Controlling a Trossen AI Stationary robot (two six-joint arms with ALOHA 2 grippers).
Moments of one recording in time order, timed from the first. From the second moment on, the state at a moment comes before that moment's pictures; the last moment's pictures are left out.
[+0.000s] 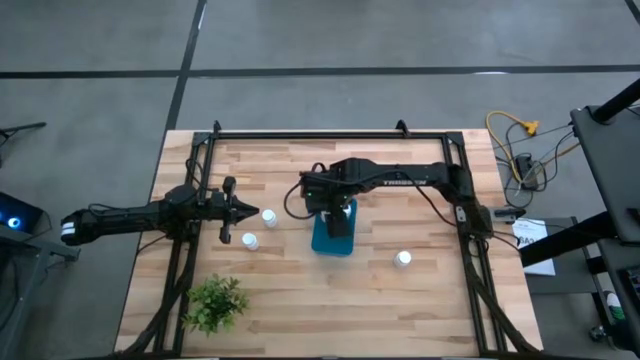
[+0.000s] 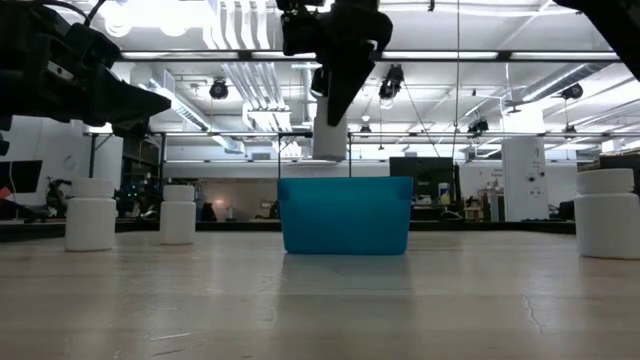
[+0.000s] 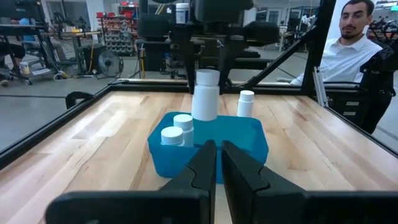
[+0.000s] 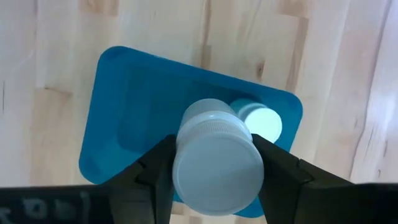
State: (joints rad) left arm 0.18 0.25 0.01 0.16 0.17 -0.02; right arm -0.04 2.11 2.04 -1.26 -0.02 -0.15
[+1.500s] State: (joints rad) left arm 0.18 0.25 0.01 0.16 0.17 -0.01; right arm -0.07 2.11 1.82 -1.04 -0.03 -0.18
